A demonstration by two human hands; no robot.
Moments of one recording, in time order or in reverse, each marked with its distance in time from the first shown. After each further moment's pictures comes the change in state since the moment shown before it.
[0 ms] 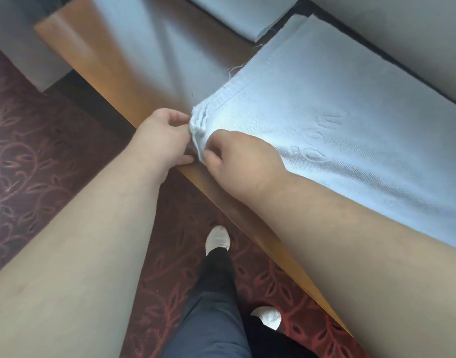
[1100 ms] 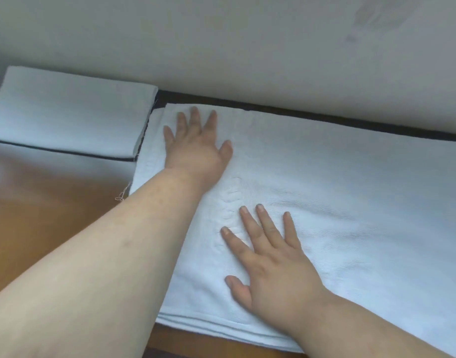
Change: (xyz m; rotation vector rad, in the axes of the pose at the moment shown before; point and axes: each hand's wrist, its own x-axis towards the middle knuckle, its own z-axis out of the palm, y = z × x) left_hand 0.096 0.127 0.225 1.359 -0.196 0.926; right_hand -0.080 0.105 -0.018 -0.207 0.068 0.301
